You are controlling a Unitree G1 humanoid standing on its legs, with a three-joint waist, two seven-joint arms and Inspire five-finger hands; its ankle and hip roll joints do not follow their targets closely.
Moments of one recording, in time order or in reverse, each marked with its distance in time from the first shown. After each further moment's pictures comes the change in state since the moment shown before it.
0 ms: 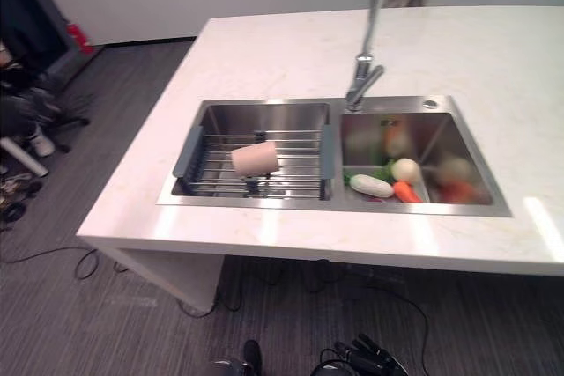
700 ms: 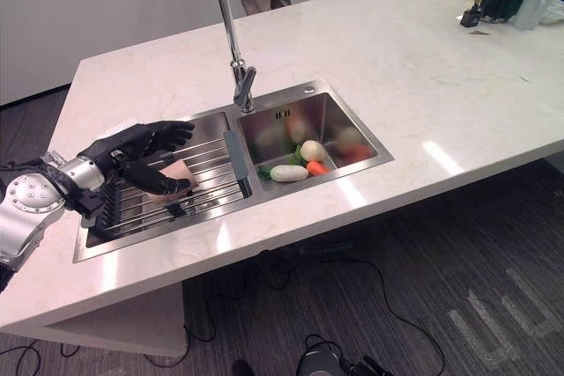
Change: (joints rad) left arm -0.331 -0.009 -0.502 0.274 0.029 0.453 -0.271; right arm 0.084 -0.004 -0.023 0.018 0.003 0.016 -0.021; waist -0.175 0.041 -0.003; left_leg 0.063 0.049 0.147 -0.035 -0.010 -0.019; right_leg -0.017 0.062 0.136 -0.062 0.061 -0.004
